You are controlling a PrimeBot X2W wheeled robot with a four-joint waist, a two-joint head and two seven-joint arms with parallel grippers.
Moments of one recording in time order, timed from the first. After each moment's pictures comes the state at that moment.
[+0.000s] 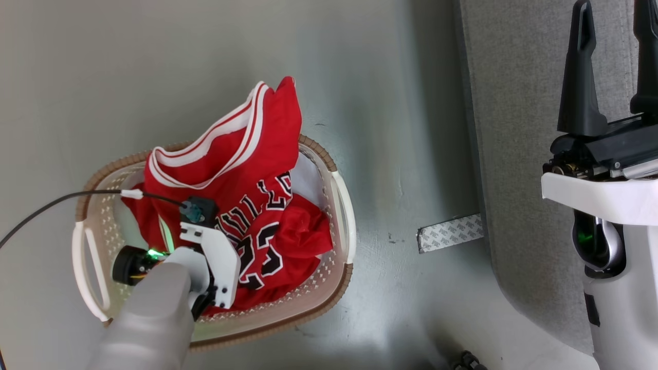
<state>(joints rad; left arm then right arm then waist) -0.87 0.12 -0.44 1.28 -0.21 -0.13 0.15 -0.64 -0.05 0.09 -0.02 0.30 0.13 -0.26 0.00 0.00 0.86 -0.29</state>
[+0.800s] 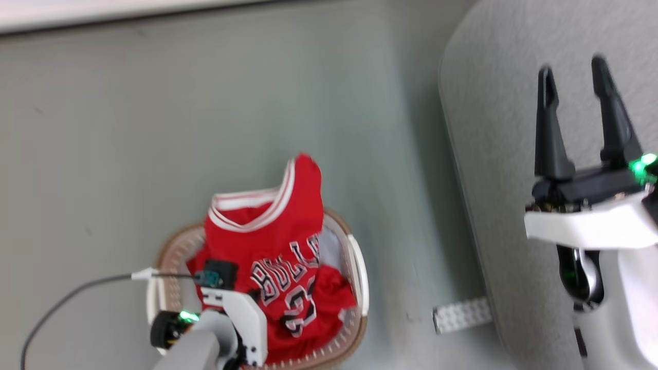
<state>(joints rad) -0.69 0.06 -0.49 1.24 -0.38 -0.13 -0.08 -0.55 -0.05 0.09 0.07 0.25 0.13 -0.26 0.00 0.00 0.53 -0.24</state>
